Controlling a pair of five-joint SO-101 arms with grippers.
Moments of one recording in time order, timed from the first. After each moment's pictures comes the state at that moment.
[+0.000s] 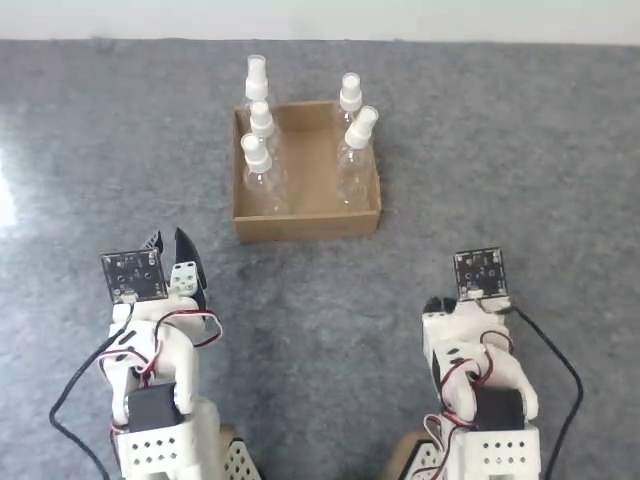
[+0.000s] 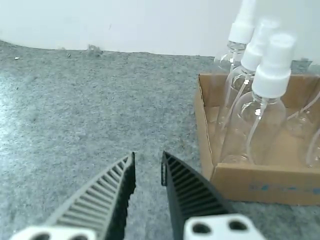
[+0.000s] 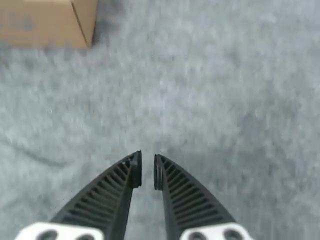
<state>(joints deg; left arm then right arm) -14.9 -103.5 97.0 41.5 3.6 -5.6 -103.1 95.2 65.1 3.3</state>
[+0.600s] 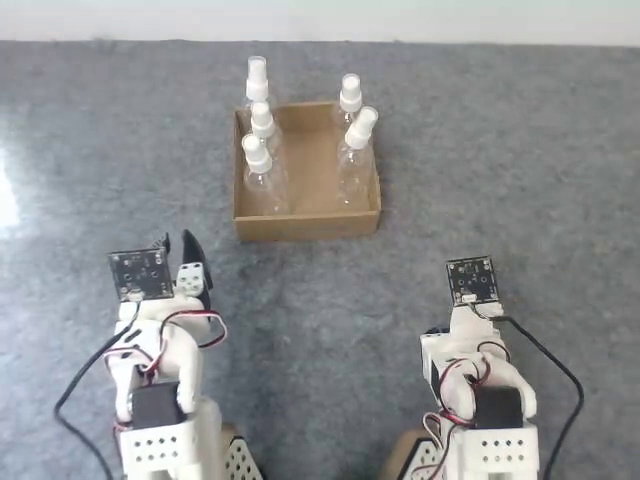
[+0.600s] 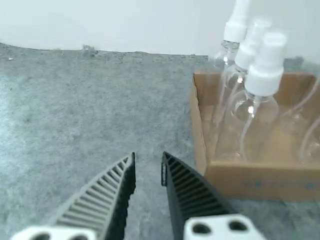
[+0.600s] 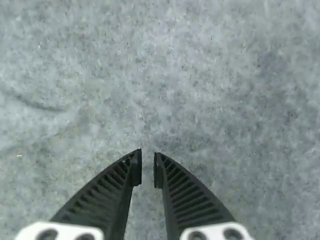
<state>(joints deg) -13.5 -103.5 97.0 42.4 3.6 -5.6 -103.1 95.2 74.8 3.5</state>
